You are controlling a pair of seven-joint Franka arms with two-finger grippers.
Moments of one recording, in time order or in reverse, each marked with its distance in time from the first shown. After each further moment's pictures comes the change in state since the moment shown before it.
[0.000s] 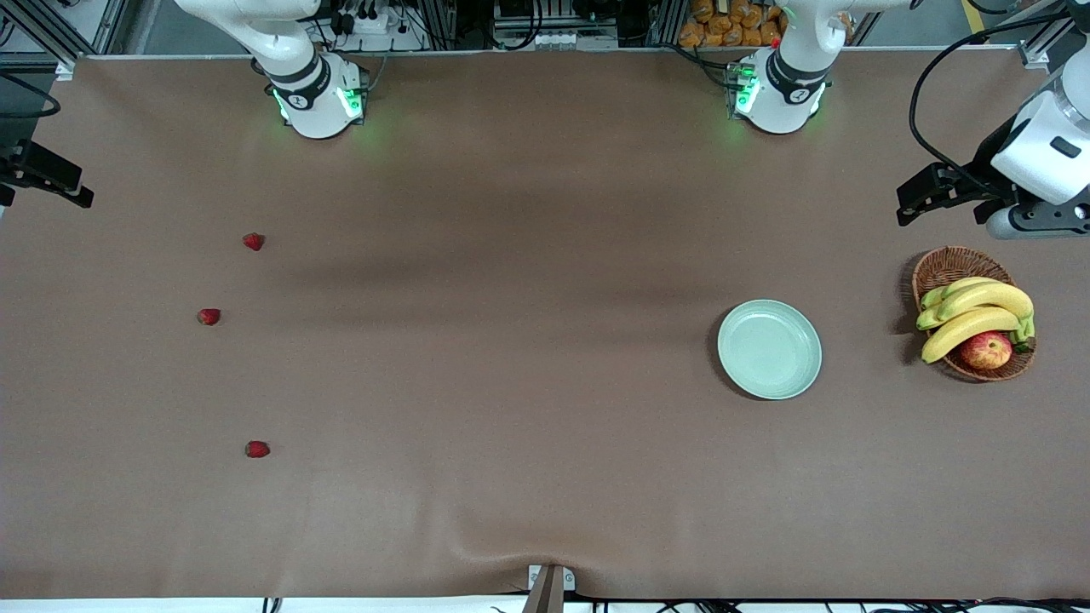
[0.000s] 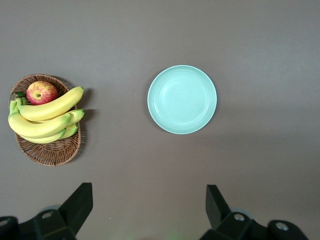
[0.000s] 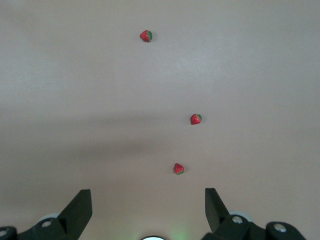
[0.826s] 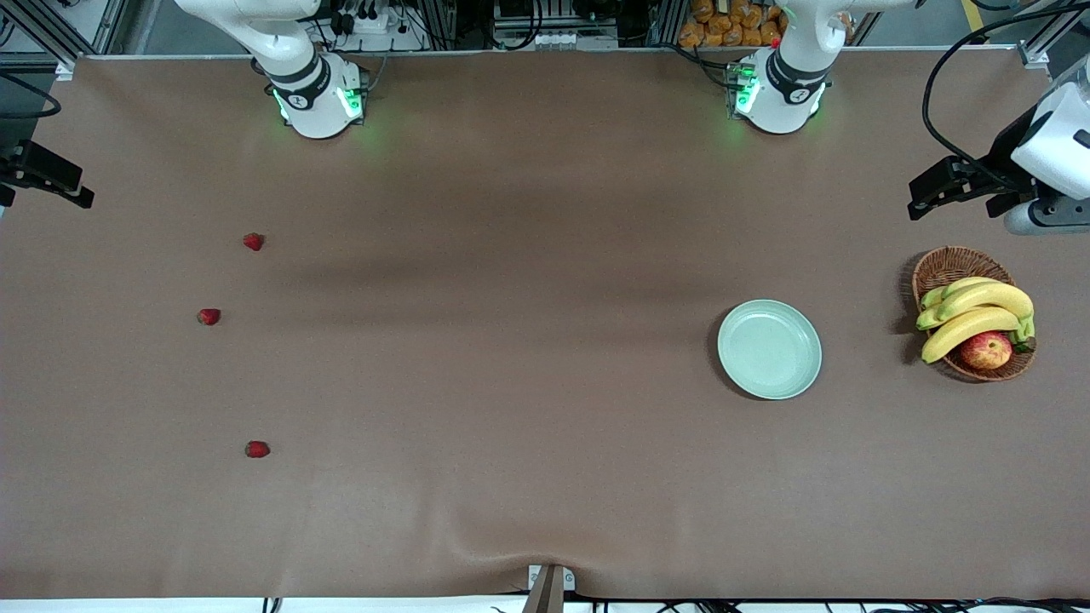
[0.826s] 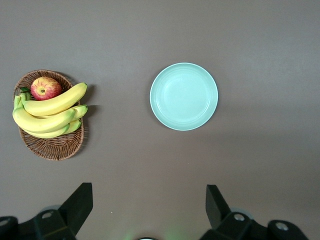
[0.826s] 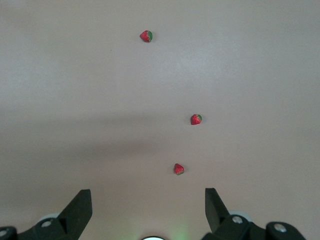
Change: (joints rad) left arm 0.003 0.011 0.010 0.048 -0.003 -0.049 0.001; right arm 0.000 0.003 0.000 0.000 0.000 0.001 0.000
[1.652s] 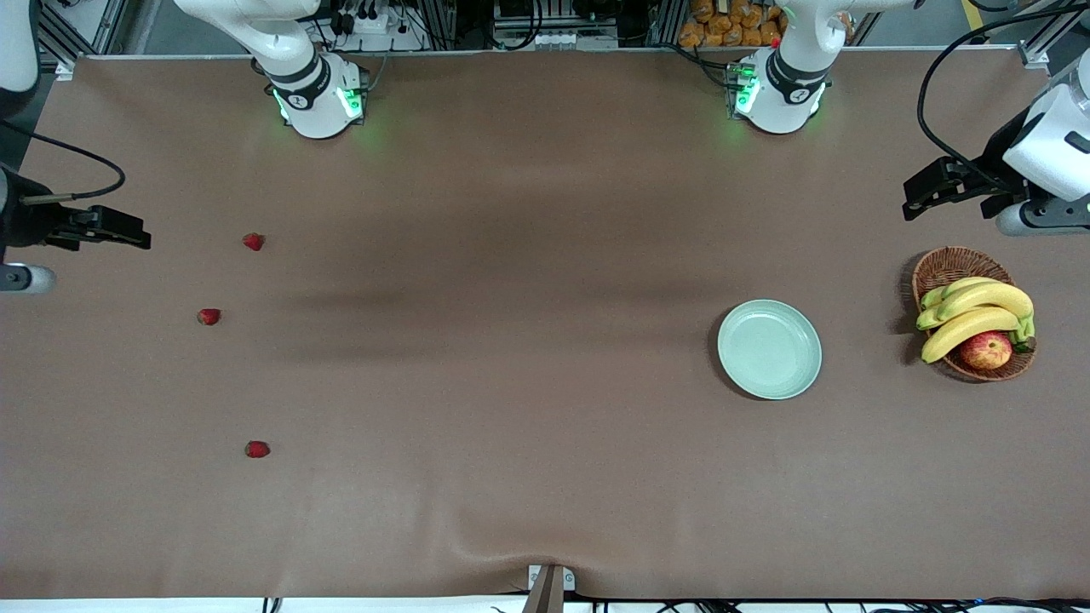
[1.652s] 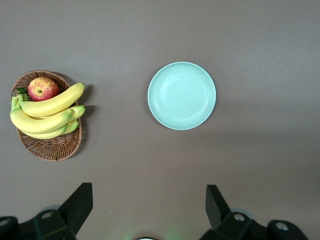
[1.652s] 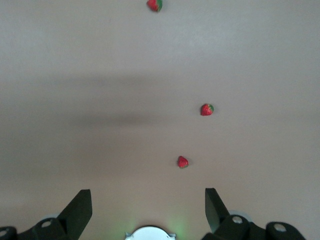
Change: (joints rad) left arm -0.004 0.004 -0.003 0.002 -0.001 -0.001 0.001; right arm 0.026 0.151 0.003 -0.012 0.000 -0.023 -0.048
